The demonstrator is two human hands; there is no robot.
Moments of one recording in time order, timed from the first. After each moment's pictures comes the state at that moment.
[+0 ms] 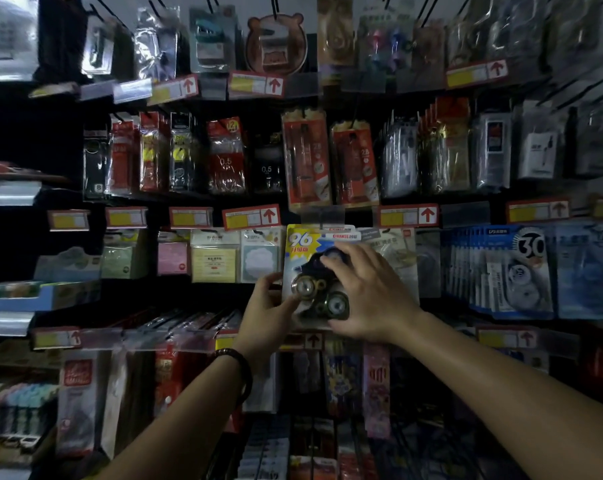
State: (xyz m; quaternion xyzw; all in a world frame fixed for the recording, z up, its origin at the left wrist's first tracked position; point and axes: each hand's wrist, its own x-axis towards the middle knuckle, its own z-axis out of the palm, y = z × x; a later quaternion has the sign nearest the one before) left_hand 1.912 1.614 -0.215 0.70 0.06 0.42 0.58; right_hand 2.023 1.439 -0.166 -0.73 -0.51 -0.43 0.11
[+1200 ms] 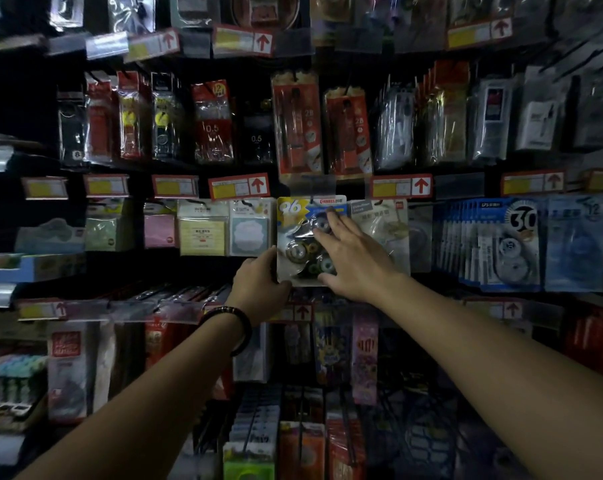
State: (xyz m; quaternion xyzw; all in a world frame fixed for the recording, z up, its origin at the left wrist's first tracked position) left_hand 1.918 1.622 -0.204 0.87 0.16 0.41 0.22; right_hand 2.035 1.459 -0.159 -0.79 -0.49 -0.37 0.08
